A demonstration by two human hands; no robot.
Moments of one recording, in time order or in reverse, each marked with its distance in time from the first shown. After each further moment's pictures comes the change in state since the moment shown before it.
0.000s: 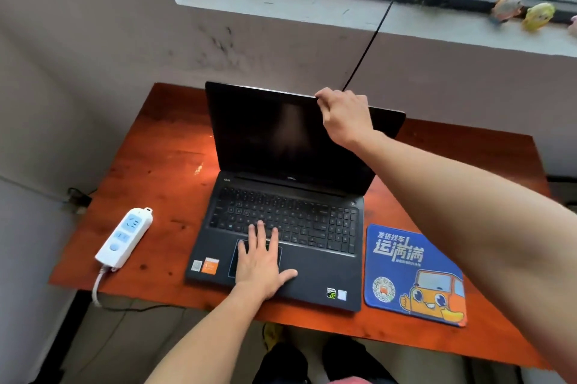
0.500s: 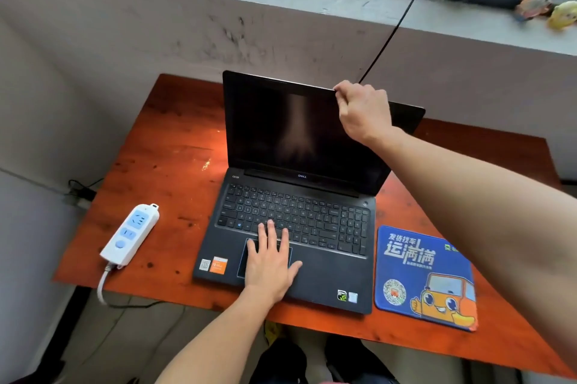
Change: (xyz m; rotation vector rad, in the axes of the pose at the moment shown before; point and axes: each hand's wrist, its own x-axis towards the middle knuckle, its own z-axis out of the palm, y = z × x) left_hand 0.000 -0.008 0.007 0.083 0.103 0.062; right_hand 0.016 0.005 0.012 -0.056 0.080 0.002
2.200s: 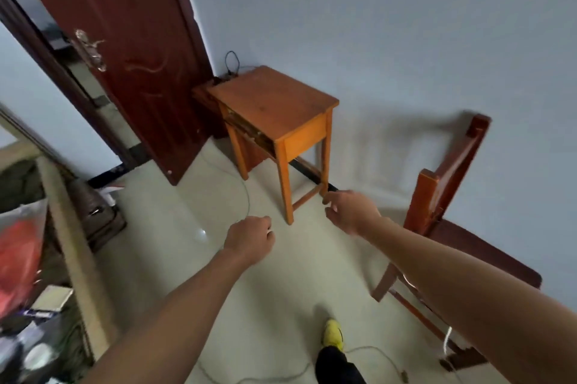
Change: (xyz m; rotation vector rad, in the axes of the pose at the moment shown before) left_hand -1.003 -0.011 0.275 -0.657 0.326 -2.169; right_hand -1.005 -0.702 -0.023 0.161 -0.701 -2.328
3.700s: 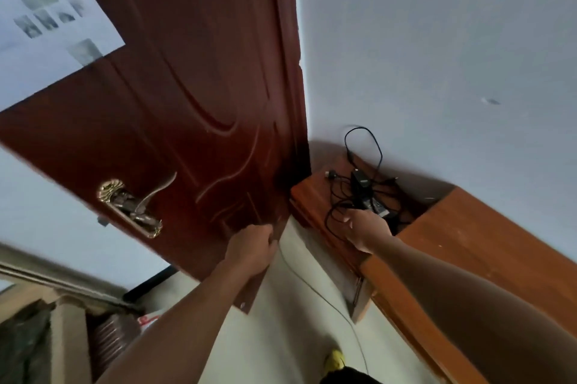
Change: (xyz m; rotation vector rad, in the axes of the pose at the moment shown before) left_hand 0.776 -0.698 -0.194 -0.070 -0.042 -0.241; right_hand 1.069 -0.258 0.065 0.154 -0.158 0.082
